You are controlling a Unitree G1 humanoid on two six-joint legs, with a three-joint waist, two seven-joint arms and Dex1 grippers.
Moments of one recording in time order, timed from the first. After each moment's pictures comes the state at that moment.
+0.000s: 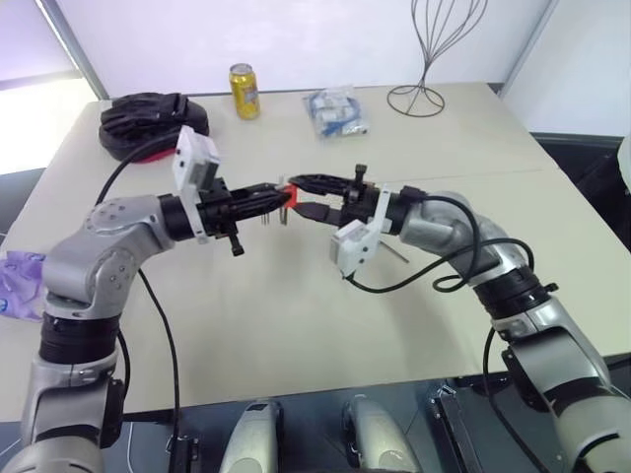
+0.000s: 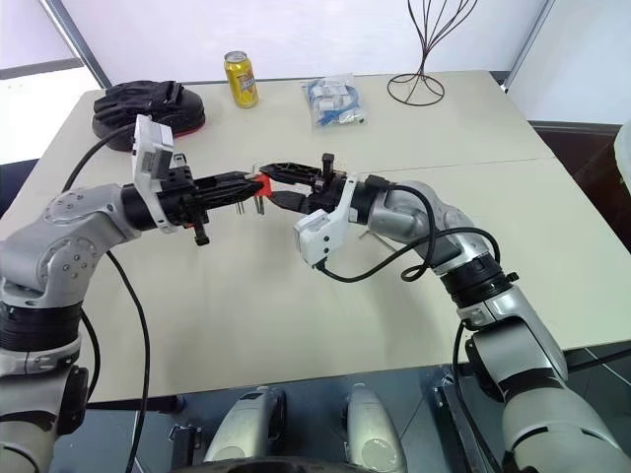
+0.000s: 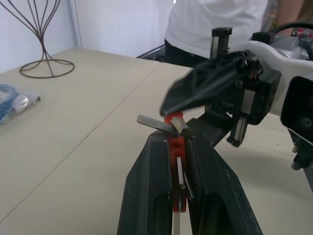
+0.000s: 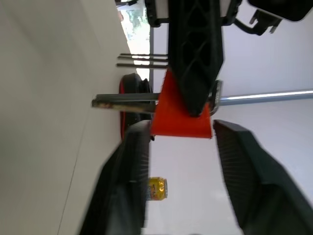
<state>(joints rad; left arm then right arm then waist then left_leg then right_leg) -0.59 0.64 0.08 -0.23 -0.68 0.69 -0.91 -0.85 -0.54 0.37 0.21 -0.49 -0.74 0.43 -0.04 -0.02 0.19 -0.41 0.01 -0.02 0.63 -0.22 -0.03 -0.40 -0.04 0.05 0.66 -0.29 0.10</state>
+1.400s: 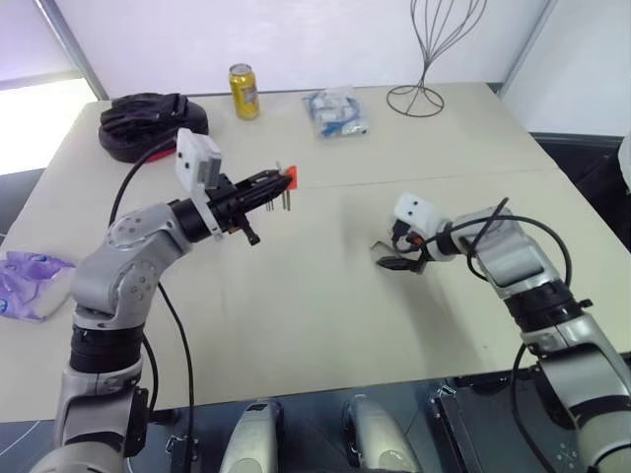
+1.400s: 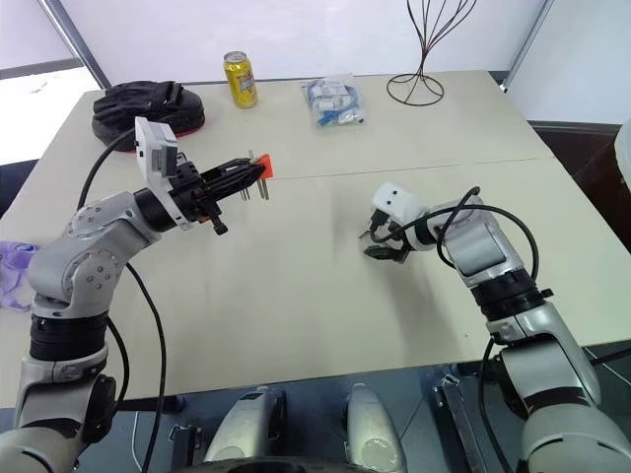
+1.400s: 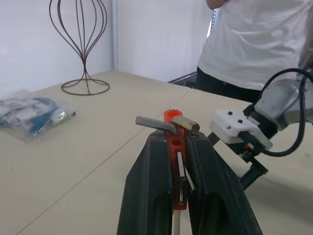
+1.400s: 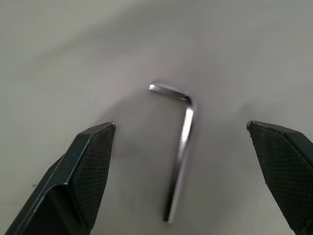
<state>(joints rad) -0.54 0.51 0.12 -0.25 -0.66 0.62 -0.72 -0.78 -0.64 0.31 0.25 -0.05 0.72 0.98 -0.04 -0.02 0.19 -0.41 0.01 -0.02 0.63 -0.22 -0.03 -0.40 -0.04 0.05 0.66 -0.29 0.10</state>
